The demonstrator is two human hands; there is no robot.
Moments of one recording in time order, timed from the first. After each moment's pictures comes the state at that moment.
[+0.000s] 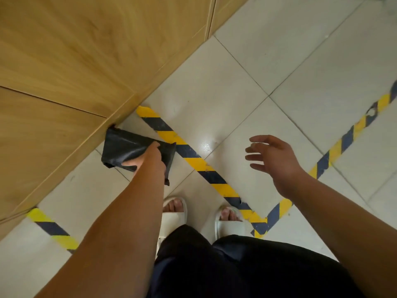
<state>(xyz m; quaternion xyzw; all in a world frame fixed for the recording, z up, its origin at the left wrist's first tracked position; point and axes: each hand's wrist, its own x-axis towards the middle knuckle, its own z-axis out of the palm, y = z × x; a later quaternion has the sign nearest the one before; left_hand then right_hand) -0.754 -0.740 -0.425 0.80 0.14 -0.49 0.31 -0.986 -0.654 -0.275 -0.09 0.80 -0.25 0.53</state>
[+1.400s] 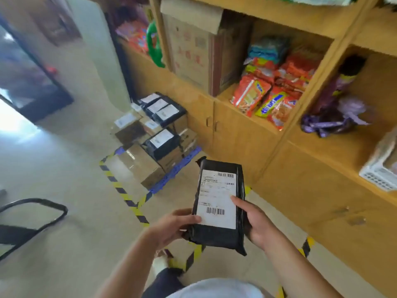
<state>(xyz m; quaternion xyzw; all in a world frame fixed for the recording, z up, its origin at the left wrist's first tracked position) -0.502 -0.124 0.316 0.62 0.05 -0.52 0.58 -0.575 -0.354 0.315 -0.41 0.36 0.16 0.82</state>
